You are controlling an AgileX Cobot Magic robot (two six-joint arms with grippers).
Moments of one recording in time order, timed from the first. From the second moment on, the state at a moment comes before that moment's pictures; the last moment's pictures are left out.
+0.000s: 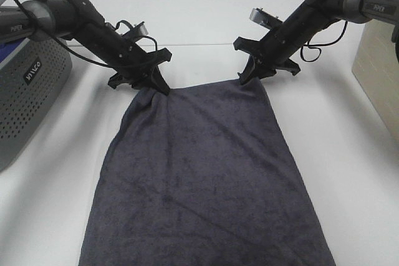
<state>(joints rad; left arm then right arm) -0.20 2.67 -2.23 -0.75 1.03 0.28 0.12 2.62 -2.19 0.57 1.04 -0.26</state>
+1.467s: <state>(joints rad) -0.20 2.65 -2.29 -0.73 0.46 0.44 0.12 2.62 -2.36 0.61 0.64 -0.40</state>
